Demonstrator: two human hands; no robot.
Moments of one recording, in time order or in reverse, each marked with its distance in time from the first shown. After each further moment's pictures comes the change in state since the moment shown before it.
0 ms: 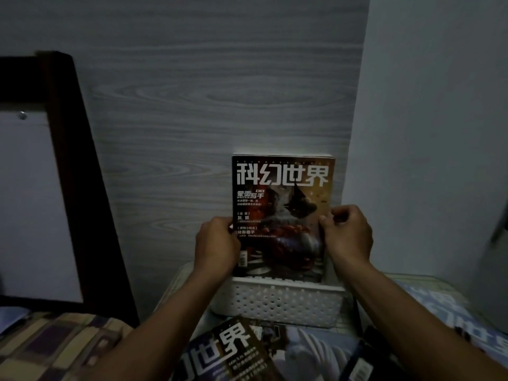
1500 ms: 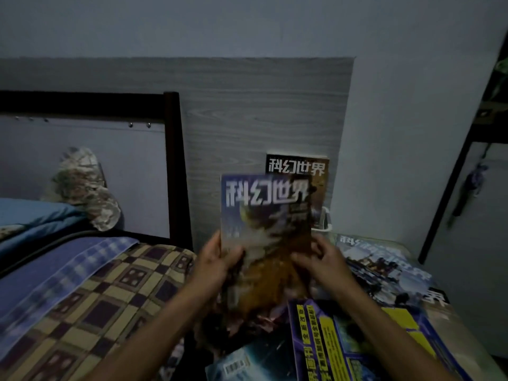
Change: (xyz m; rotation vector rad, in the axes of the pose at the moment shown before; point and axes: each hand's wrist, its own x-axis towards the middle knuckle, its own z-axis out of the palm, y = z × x) left_hand -0.246 0.041 -0.163 -0.928 -0.158 -0.231; right_hand -0.205 -0.042 -0.154 0.361 -0.760 0.076
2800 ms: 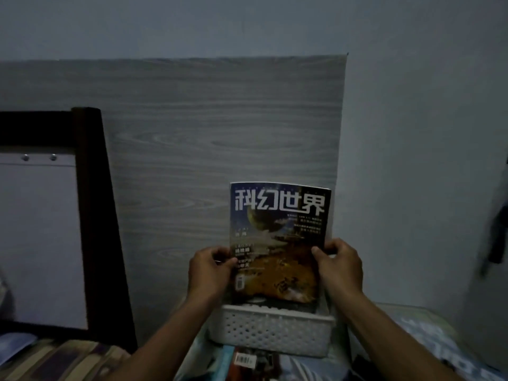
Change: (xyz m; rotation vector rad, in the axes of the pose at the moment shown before) left_hand 0.269 -0.067 0.052 0.579 0.247 0.118; right_hand 0.230 0.026 -0.050 -0.291 0.609 -0.045
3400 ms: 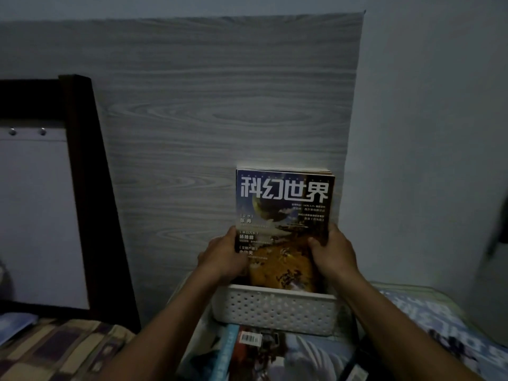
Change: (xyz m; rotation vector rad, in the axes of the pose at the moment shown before) left_hand 0.017 -0.014 0.009 0.377 -0.400 -0.020; right_hand -0.001 0.009 0.016 -0.209 -0.197 -0.028
